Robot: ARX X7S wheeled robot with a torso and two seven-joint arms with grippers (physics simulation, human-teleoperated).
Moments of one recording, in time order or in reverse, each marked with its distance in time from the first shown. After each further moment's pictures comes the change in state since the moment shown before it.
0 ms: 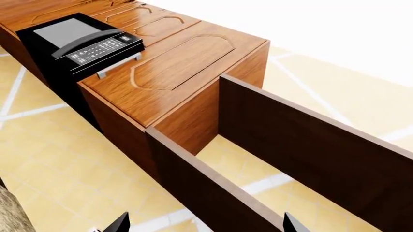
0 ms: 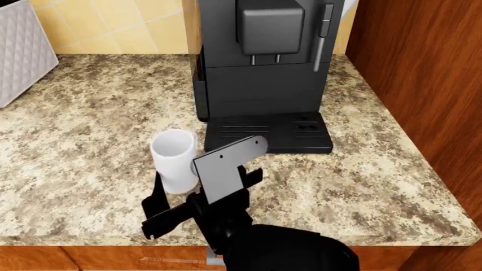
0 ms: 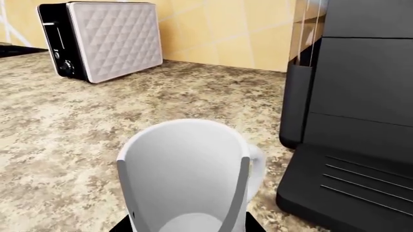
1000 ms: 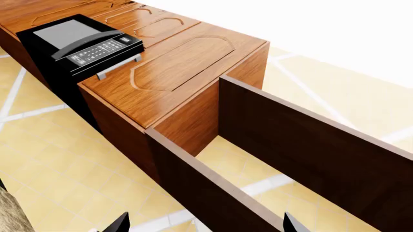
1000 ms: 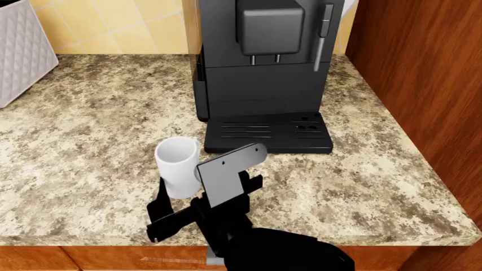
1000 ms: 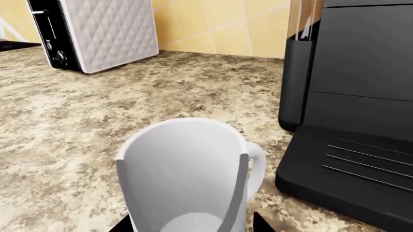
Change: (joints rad) left arm 0.006 -0.002 -0.003 0.003 0.005 0.005 -0.006; right arm -0.030 0.016 -0.033 0.054 -0.027 -0.070 -0.032
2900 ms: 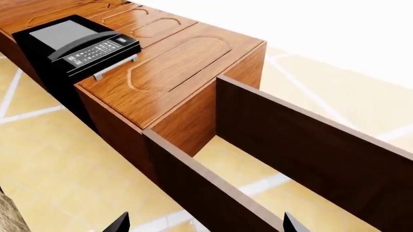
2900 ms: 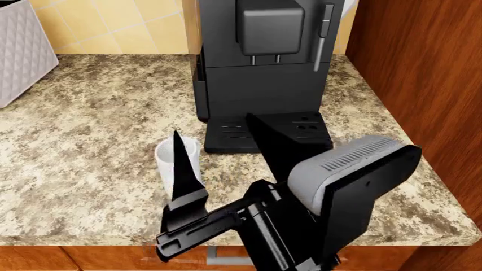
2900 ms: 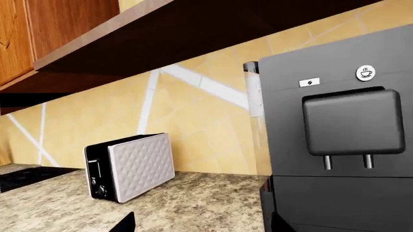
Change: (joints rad) left arm 0.007 -0.016 0.003 0.004 0.023 0.007 -0.020; right arm 0.063 0.141 0.190 -0.599 0.246 -0.017 0.331
